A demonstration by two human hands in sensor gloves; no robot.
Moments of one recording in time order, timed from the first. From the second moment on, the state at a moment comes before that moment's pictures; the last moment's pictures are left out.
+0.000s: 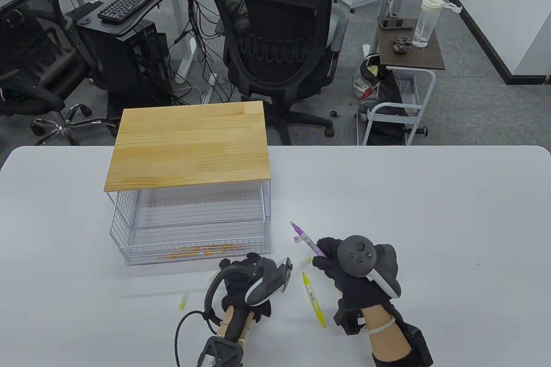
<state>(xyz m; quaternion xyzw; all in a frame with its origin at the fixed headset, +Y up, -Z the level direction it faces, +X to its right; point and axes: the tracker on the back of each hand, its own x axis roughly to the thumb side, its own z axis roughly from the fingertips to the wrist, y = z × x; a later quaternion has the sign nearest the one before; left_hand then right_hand) -0.078 -0.733 -0.329 -0.08 -0.02 -0.17 0.98 0.129 -0.691 -0.328 0.08 0.00 0.96 0.26</state>
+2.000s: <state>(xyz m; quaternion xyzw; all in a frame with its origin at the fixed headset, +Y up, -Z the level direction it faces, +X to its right) -0.189 -0.672 -0.287 0.11 -0.04 0.27 0.96 0.073 -0.700 -0.289 0.23 -0.08 0.93 0.27</state>
